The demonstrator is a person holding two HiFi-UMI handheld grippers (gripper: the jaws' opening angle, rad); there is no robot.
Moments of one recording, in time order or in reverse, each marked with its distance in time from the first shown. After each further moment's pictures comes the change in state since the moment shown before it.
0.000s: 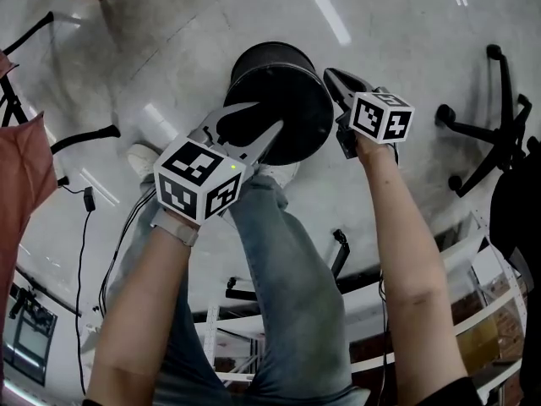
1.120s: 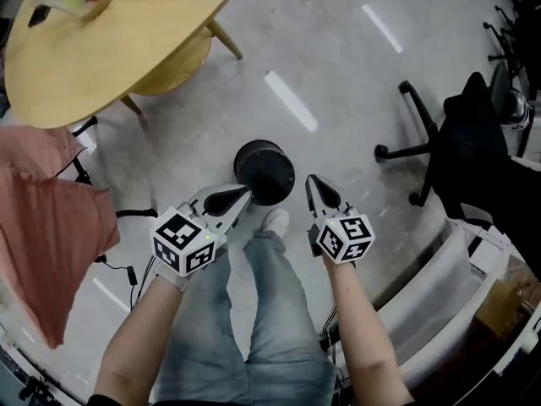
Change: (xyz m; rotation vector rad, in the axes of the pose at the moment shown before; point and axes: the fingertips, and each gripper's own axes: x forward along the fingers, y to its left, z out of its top) left arm -0.194 -0.127 0.137 0.254 -0.095 -0.201; right arm -0.244 0.213 0.087 -0.062 -0.416 -0.220
